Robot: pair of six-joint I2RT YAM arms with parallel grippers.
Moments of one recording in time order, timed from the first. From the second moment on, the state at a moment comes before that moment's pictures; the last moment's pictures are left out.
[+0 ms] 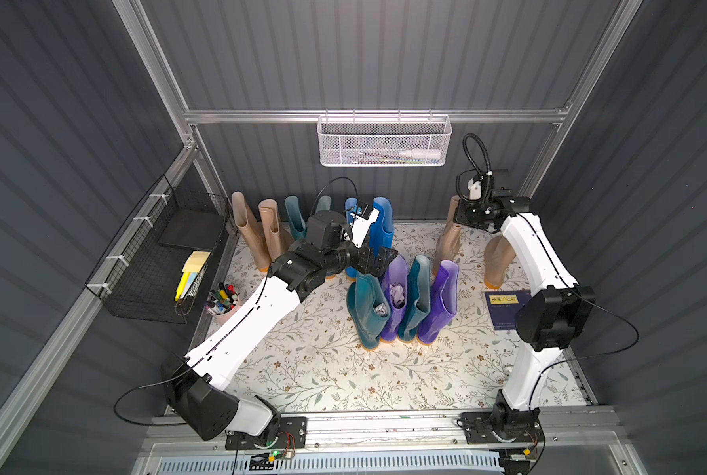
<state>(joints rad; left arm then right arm) -0.65 1.42 1.49 -0.46 0.30 -0.11 0.09 1.95 2.05 -0.87 -0.15 0.28</state>
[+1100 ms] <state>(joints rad) -0.65 1.34 1.44 -0.49 0.24 -0.11 0.29 2.14 2.26 -0.86 -0.29 0.19</state>
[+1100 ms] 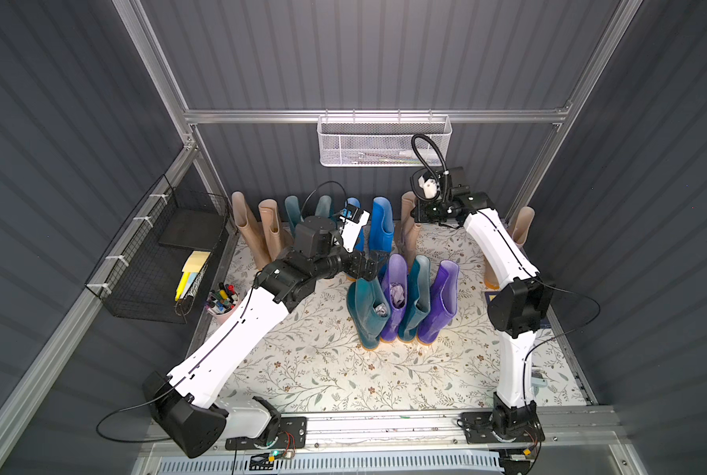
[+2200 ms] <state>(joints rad) -0.65 1.34 1.43 -0.49 0.22 -0.10 0.31 1.99 2.17 -0.76 -0.29 0.21</state>
